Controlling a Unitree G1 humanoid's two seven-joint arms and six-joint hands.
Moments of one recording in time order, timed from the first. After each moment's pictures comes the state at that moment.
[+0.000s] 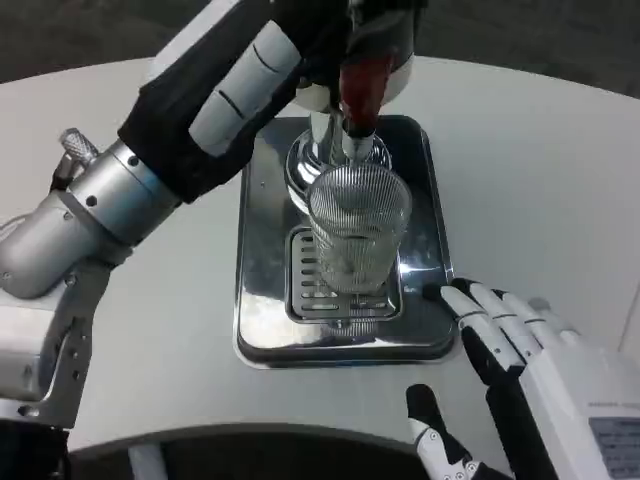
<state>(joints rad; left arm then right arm) -0.75 0.42 0.03 0.11 -0.38 -0.21 -0.67 0.55 -0.03 0.33 -0.86 -1.27 -0.03 0.00</state>
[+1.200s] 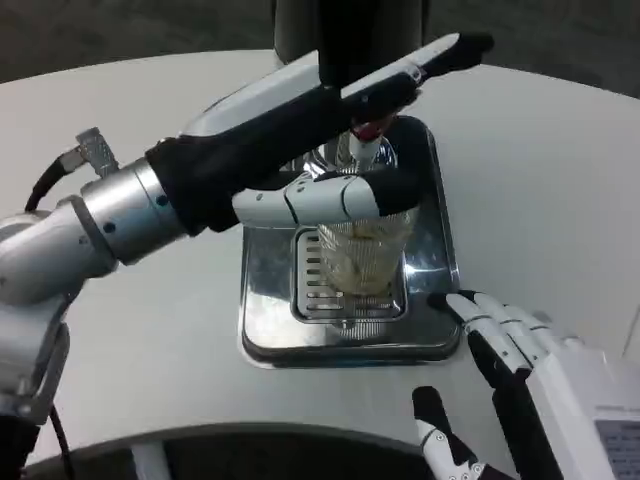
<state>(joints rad) -0.76 0.53 -0.05 0.15 -0.11 -0.47 -0.78 0.55 -0.02 0.33 -0.85 -1.25 -0.02 0.00</state>
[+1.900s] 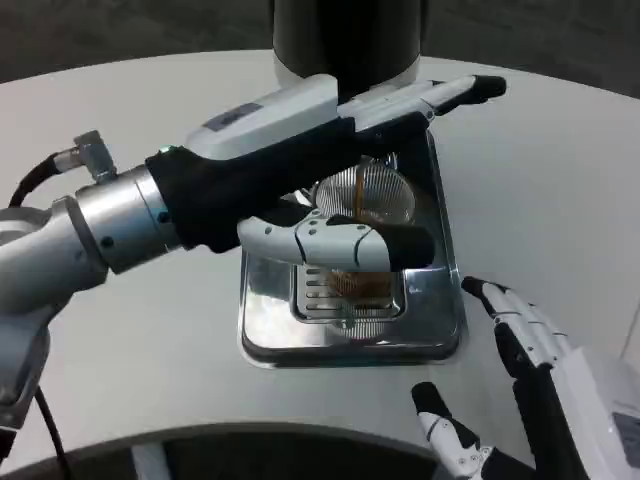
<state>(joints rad) -0.74 0.60 -0.07 0.08 0.00 -0.52 -0.76 0.48 0.03 0.30 -0.77 -1.09 0.07 0.00</state>
